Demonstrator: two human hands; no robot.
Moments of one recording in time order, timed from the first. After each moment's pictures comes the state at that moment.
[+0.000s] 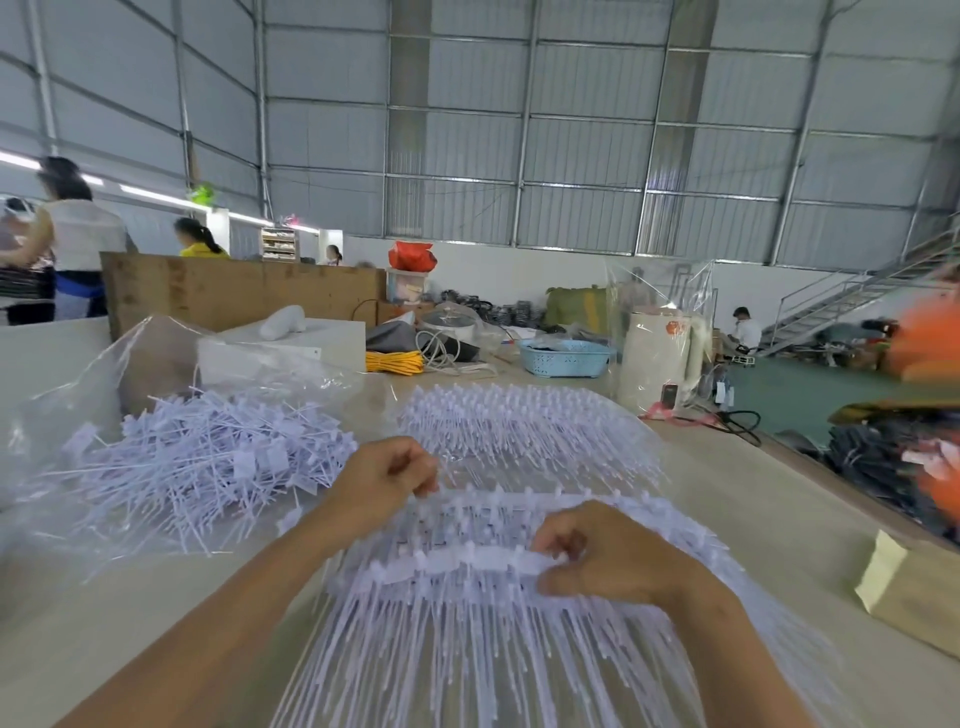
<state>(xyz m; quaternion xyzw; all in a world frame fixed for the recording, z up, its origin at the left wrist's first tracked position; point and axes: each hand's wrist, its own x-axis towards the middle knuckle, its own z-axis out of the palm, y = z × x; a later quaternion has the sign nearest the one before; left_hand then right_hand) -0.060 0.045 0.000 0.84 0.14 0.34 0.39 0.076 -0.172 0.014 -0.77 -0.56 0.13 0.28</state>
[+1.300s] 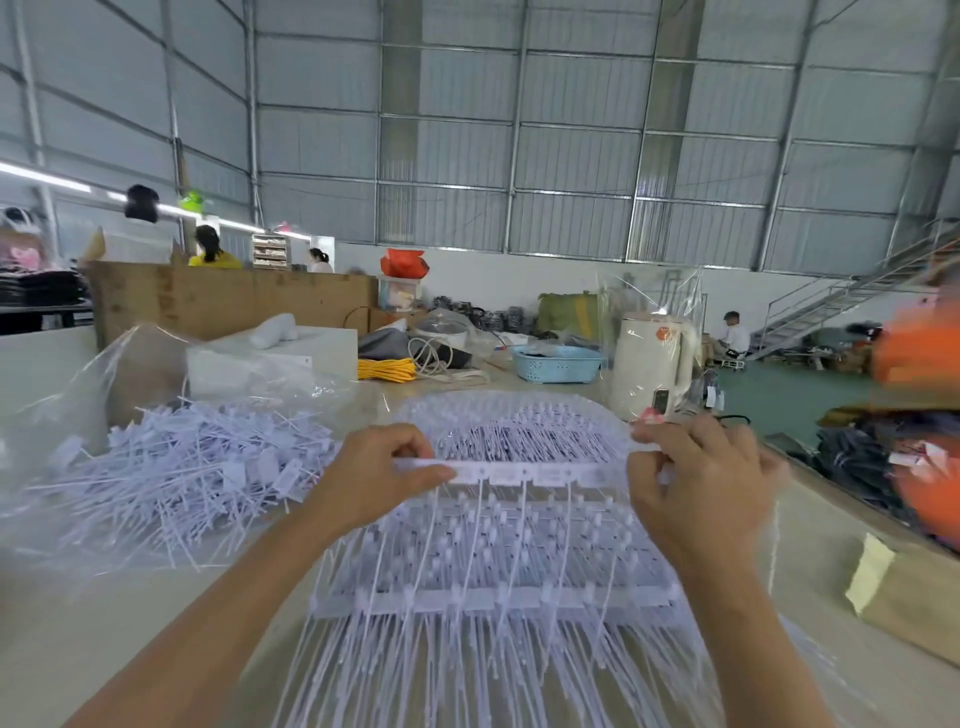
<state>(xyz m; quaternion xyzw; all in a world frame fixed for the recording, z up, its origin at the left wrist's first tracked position) -0.062 0.037 0.030 0.87 0.15 0.36 0.31 0.083 -0.195 0.037 -0.77 -0.28 -0.47 0.34</state>
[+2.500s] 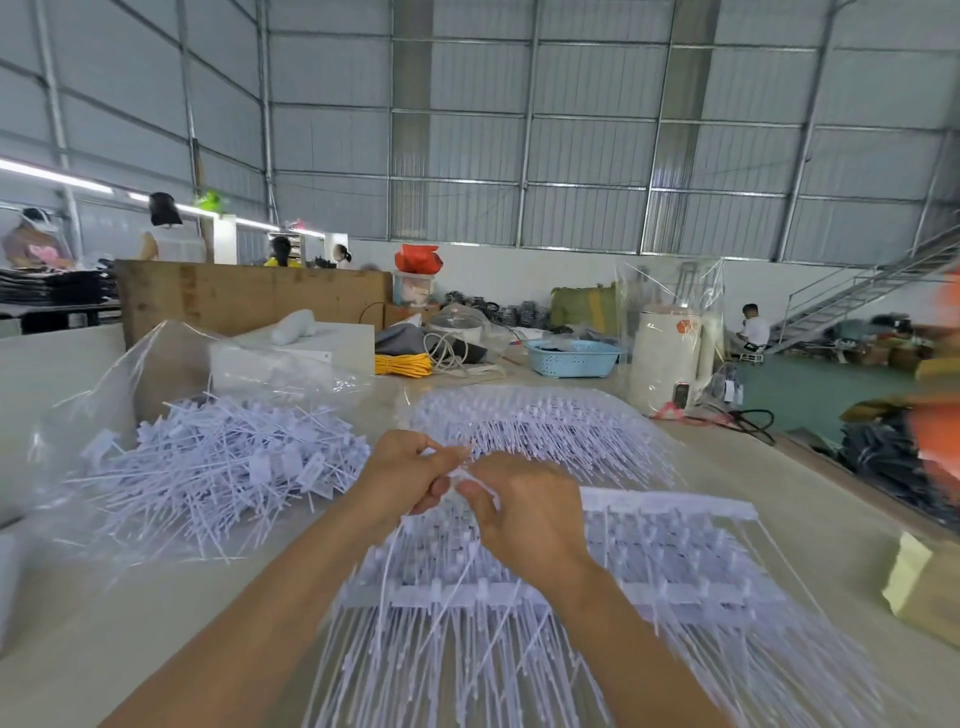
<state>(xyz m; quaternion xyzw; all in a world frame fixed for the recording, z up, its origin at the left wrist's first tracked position) -0.053 0.024 0.026 0.71 0.22 0.32 0.59 0.028 -0.096 0.008 -0.70 -0.55 -0.35 0.30</state>
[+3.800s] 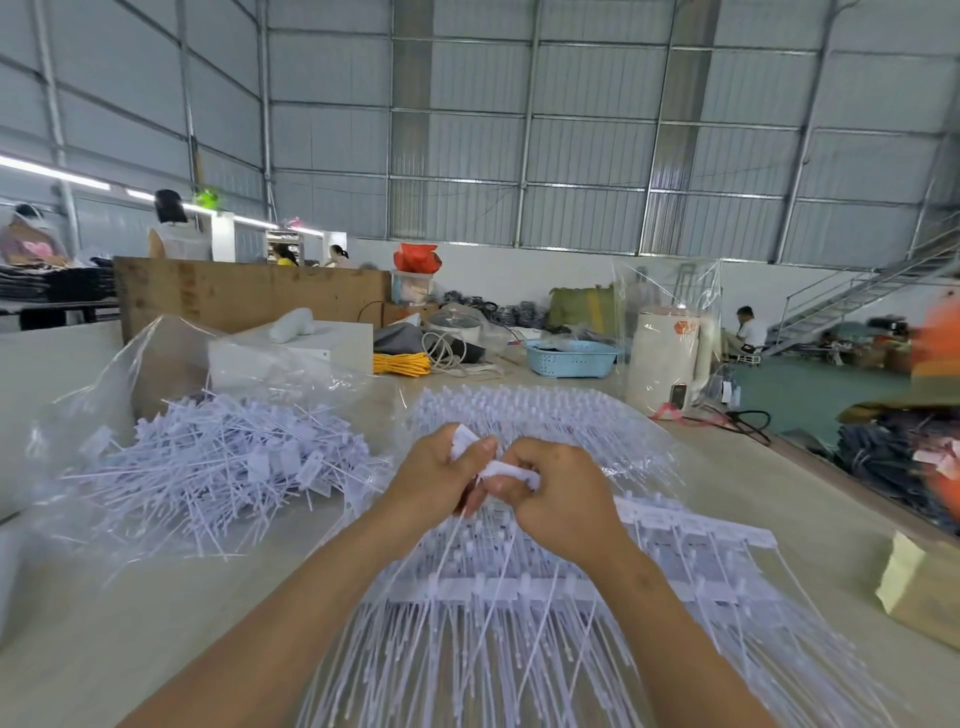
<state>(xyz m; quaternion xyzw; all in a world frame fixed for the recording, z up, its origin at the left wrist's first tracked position) -0.048 -0.007 0.026 0.77 0.13 0.33 0.54 0.038 -0.118 0.031 -0.75 -0.52 -0.15 0.38</state>
